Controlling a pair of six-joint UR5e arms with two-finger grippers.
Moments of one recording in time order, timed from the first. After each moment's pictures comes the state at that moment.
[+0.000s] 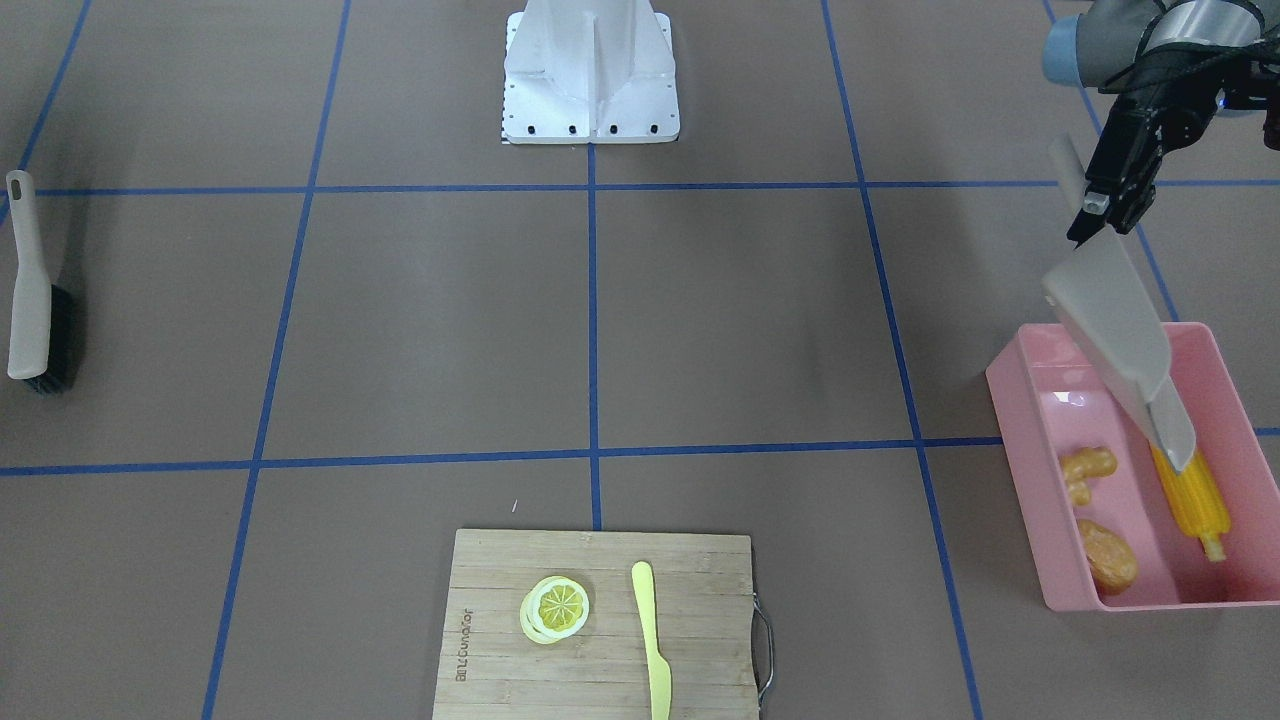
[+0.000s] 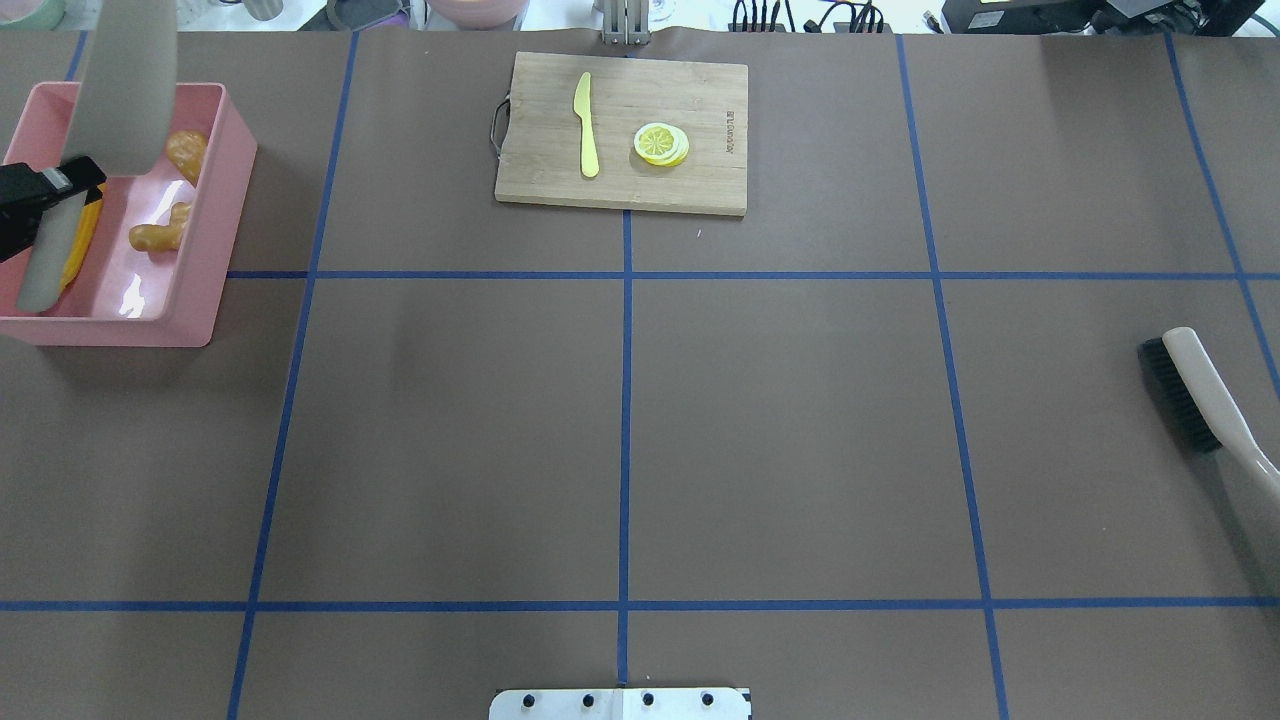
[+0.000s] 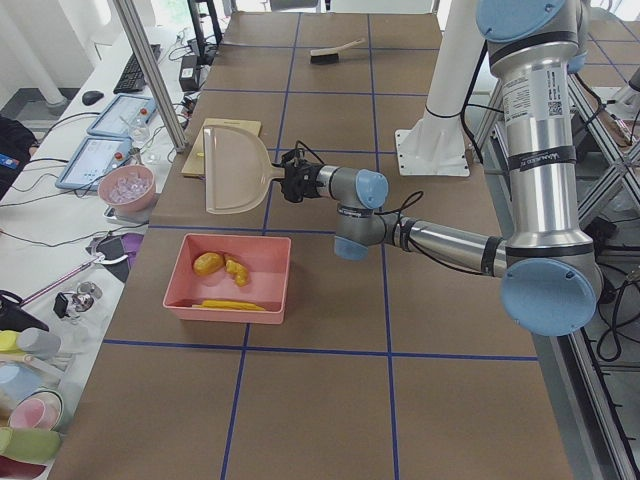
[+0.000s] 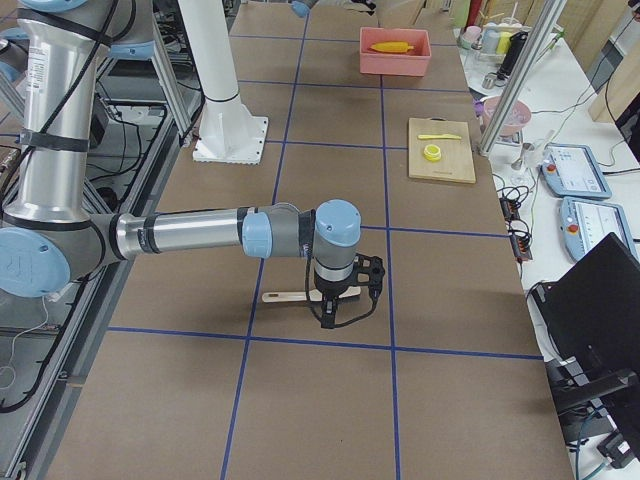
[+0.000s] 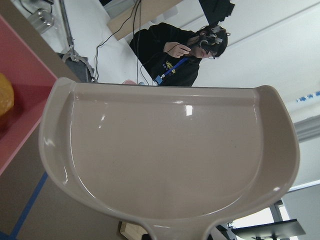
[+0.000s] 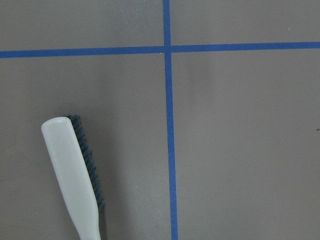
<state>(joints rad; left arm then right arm) -0.88 -1.41 -1.86 -3.14 -1.57 -1.51 1.51 -1.75 1.87 -1.66 2.29 0.12</state>
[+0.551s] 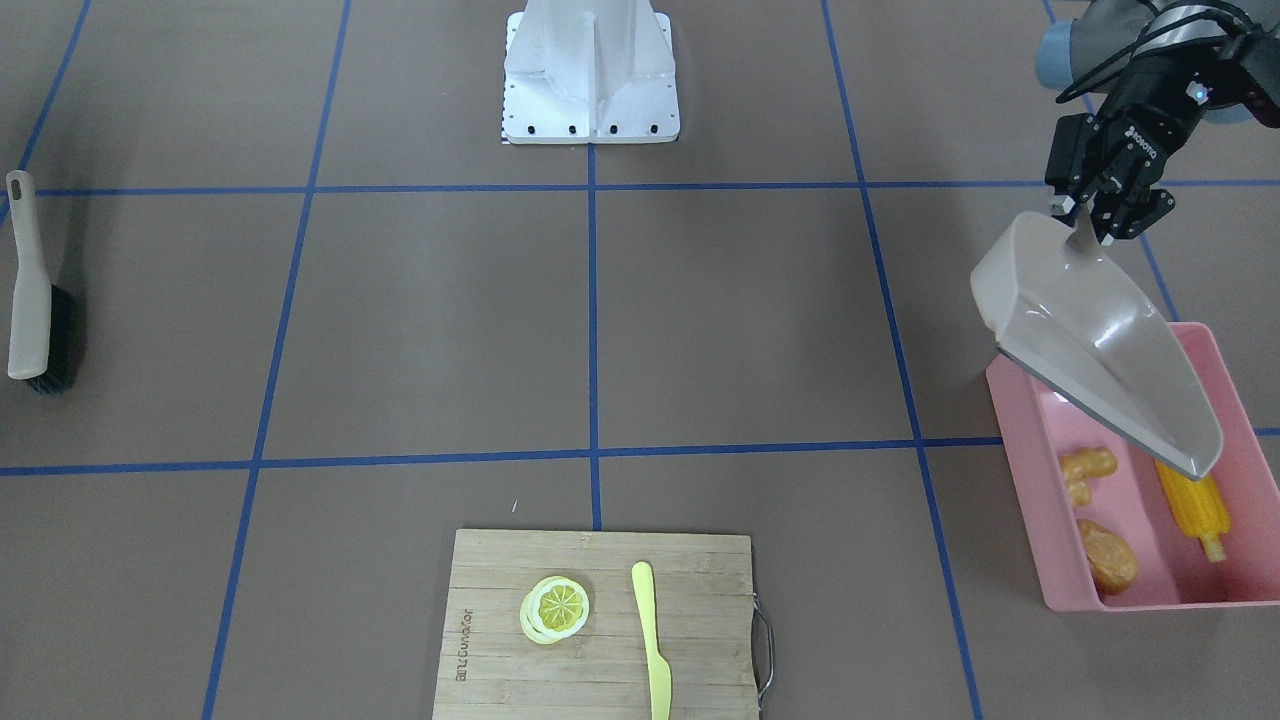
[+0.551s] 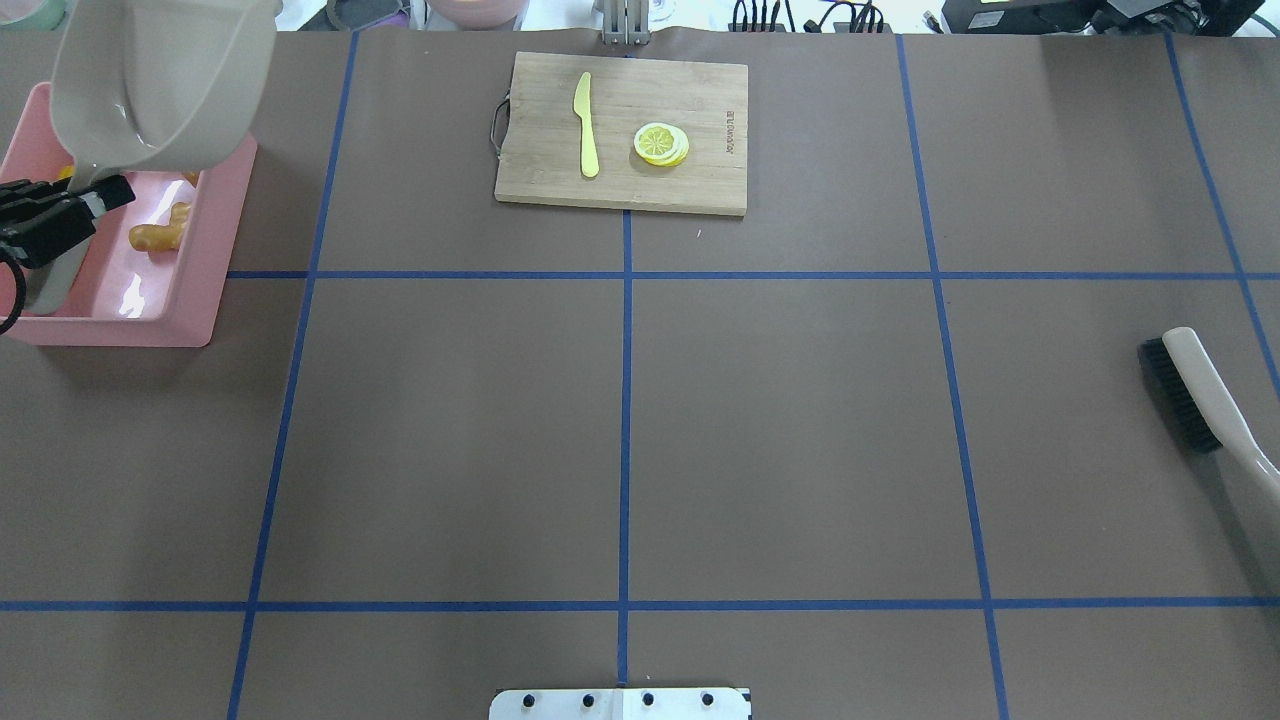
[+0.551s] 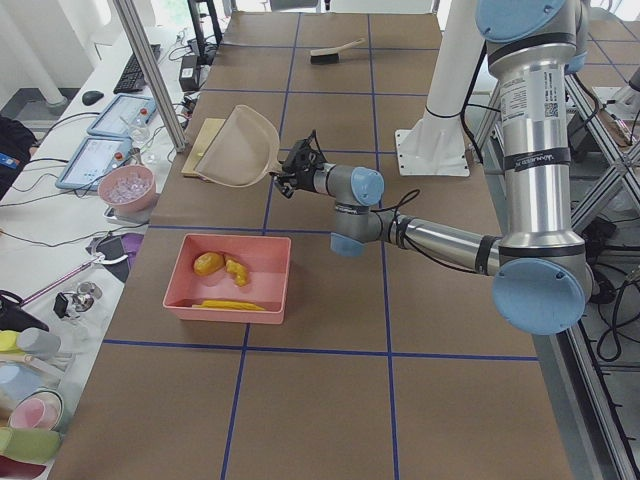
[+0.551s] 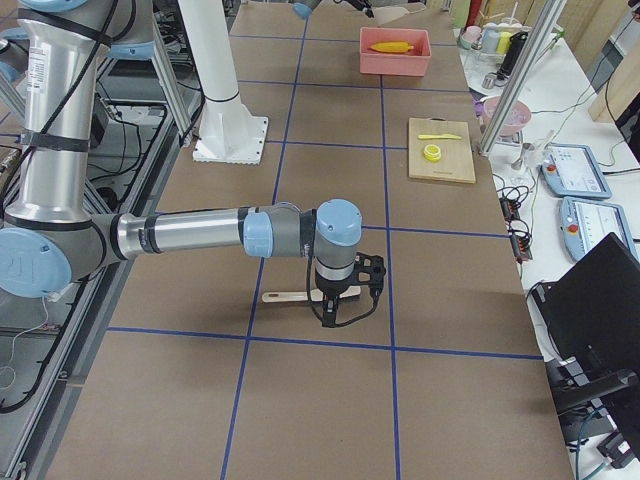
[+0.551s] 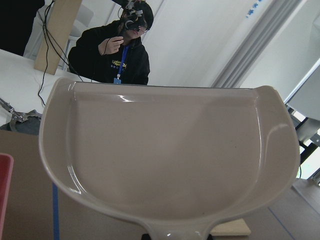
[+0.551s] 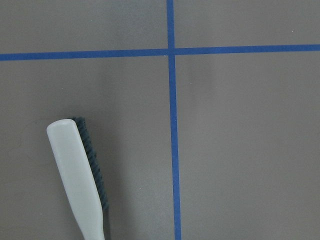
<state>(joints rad) -0.88 -1.43 -1.85 -3.12 -1.60 -0.84 1.51 -1.75 1.87 -1.66 2.30 0.12</state>
